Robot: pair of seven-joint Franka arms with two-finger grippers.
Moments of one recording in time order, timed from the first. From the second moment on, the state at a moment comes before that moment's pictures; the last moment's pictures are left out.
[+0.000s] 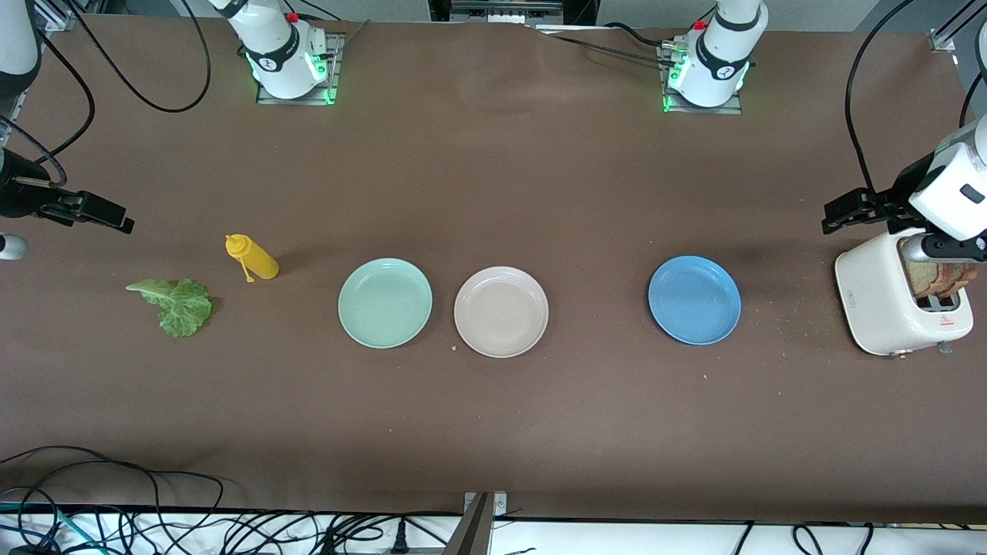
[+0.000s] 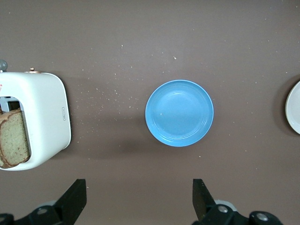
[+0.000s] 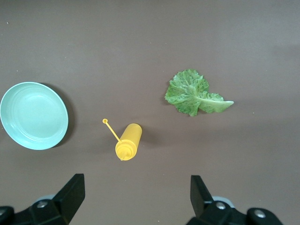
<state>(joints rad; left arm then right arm) 0.27 0.14 -0.30 -1.52 0.04 1.57 -0.05 -0.18 0.11 0.10 -1.62 0.03 1.68 0.04</state>
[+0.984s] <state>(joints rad) 0.27 0.14 -0.30 -1.51 0.04 1.57 -0.06 -0.18 0.14 0.10 -1.62 0.03 1.68 0.04</state>
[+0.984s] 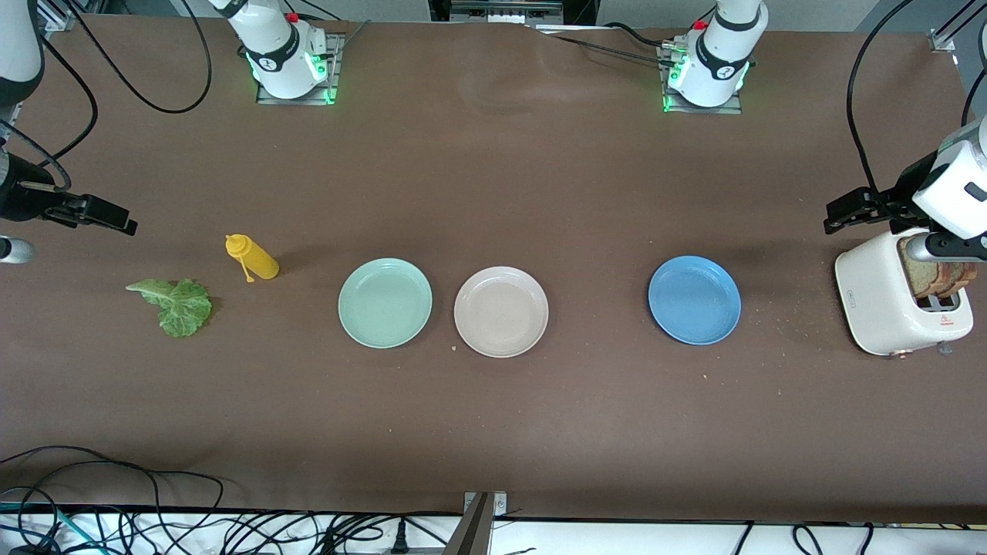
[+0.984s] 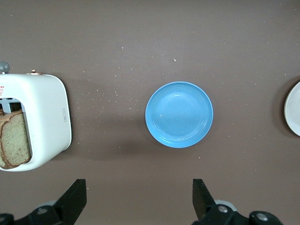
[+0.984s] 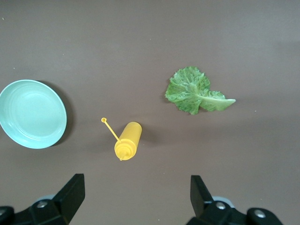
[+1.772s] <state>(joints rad) 0.27 0.14 -0.30 -1.51 0.04 1.57 -0.09 -0.19 0.18 0.10 -1.62 0.01 1.68 0.04</state>
